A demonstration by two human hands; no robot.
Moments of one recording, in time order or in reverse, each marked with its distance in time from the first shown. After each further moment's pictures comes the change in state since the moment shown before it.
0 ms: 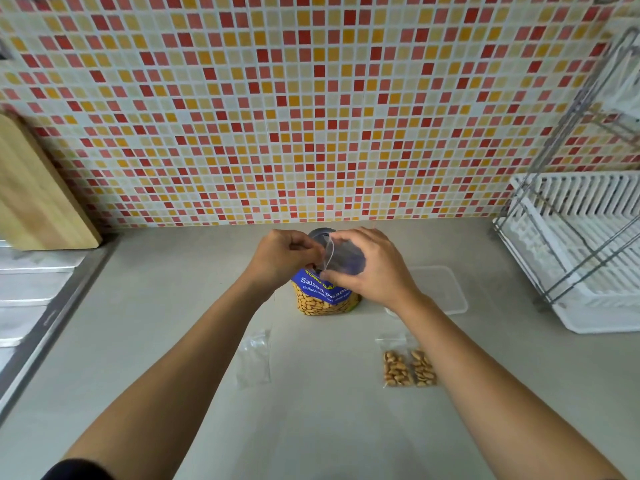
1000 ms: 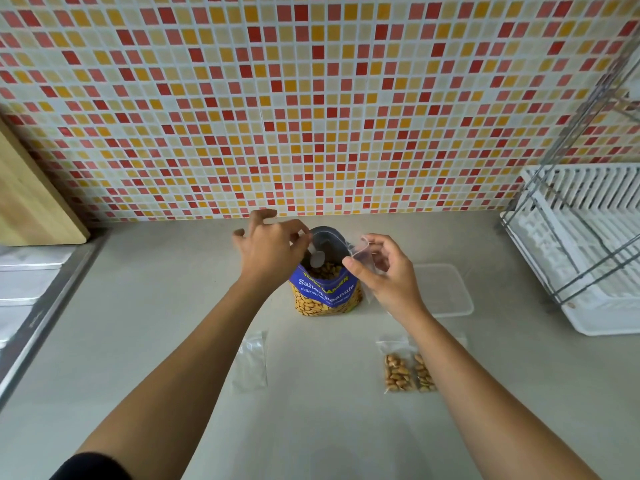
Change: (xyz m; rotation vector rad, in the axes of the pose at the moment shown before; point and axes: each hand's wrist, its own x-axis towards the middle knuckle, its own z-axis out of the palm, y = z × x) left_hand 0.041 -0.026 0.006 0.724 0.296 0.086; right_hand -0.013 0.037 0.024 0.597 0.159 0.426
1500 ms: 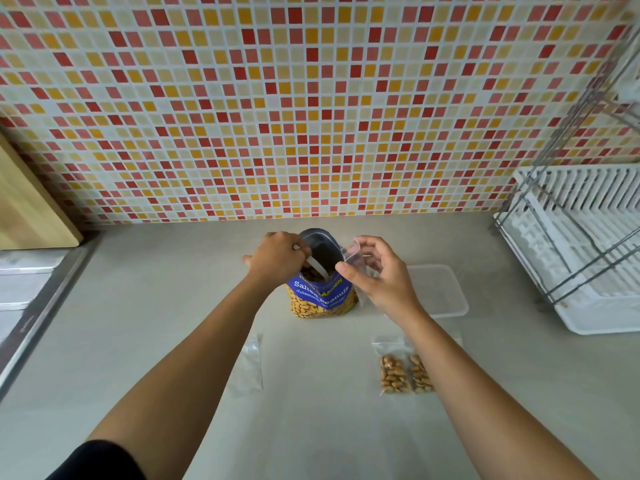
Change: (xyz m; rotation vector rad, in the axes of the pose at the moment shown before) left_hand 0.013 0.003 0.019 -0.142 -0.310 -0.170; right_hand -0.001 -0.005 -0.004 -0.055 -0.072 0.016
